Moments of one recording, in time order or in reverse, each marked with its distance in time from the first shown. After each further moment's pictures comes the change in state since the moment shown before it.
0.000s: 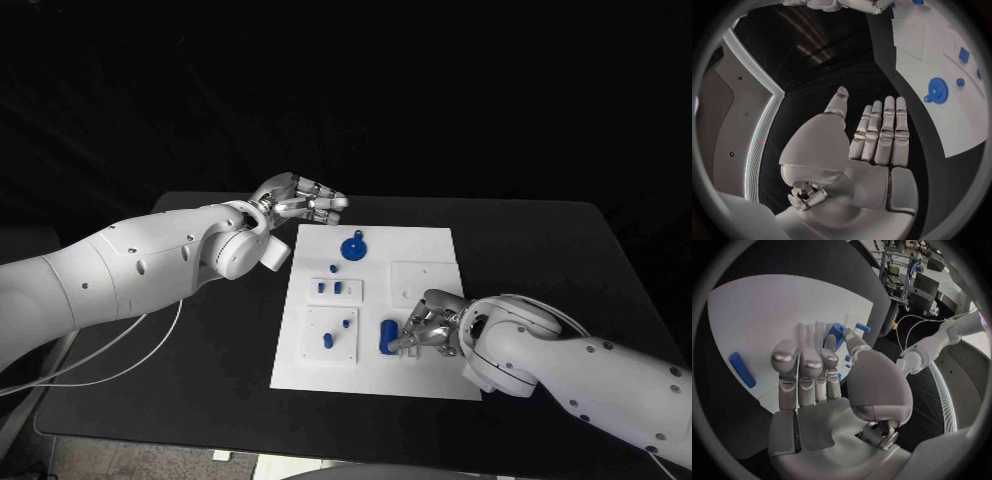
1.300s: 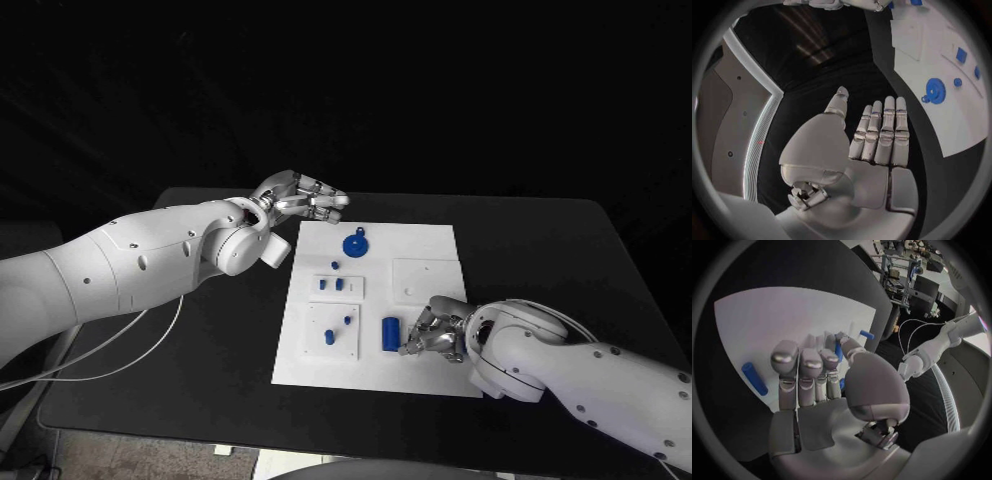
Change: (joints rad) left arm 0.000 -0.003 -0.002 -0.003 0.000 0.009 -0.011; left_hand 0.000 0.000 0.000 0.000 0.000 0.000 0.000 0.000 0.000 -0.004 0.004 0.000 0.000 -0.004 0.004 0.000 0.000 0.000 0.000 0.000 0.000 -0.003; right arm -0.021 -0.019 -0.002 0.004 0.003 0.030 -0.001; right_hand -0.007 0.011 0.007 -0.018 0.080 -0.005 -0.002 0.000 -0.007 0.004 -0.004 0.008 0.007 0.000 0.000 0.000 0.001 0.000 0.000 0.000 0.006 0.000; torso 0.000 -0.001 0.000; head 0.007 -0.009
